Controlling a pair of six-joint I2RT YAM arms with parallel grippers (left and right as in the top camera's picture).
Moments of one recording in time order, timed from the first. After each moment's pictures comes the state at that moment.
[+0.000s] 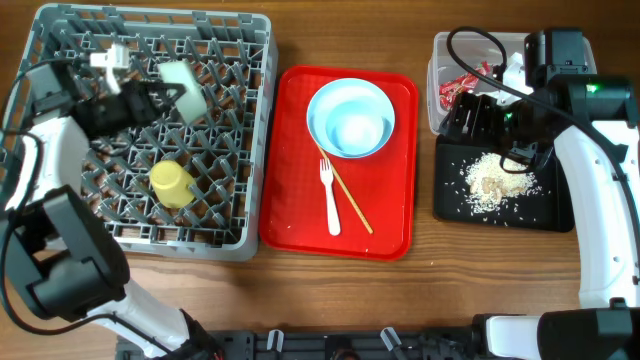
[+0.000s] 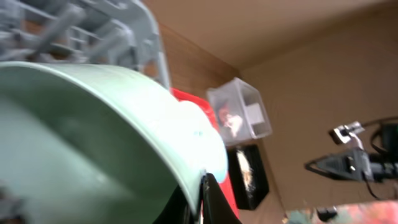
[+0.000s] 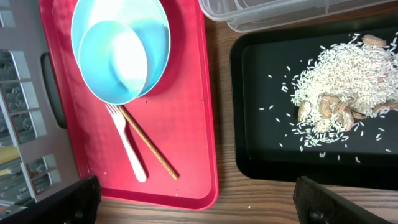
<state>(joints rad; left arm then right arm) 0.43 1.88 1.34 -0.56 1.24 0.03 -0.01 1.53 1.55 -1.30 -0.25 0.27</state>
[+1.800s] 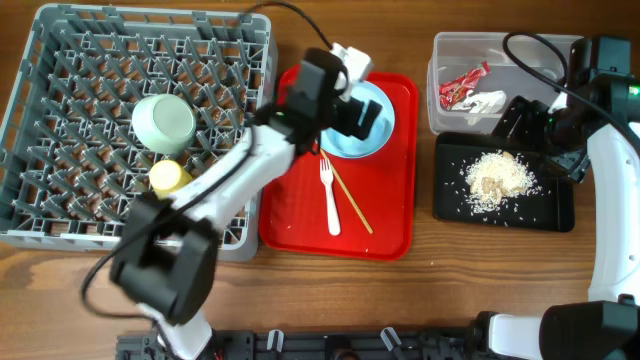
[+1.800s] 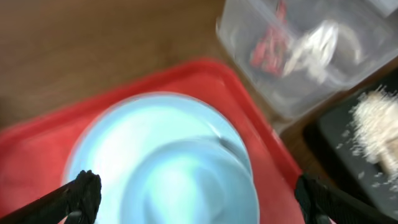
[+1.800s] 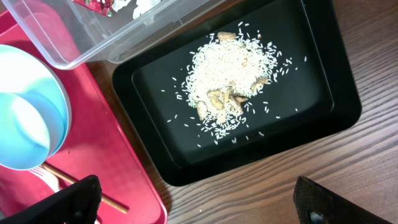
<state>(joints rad) -0.56 1.87 1.34 -0.19 0.15 -0.05 -0.18 1.53 1.55 -1.37 -0.01 0.38</state>
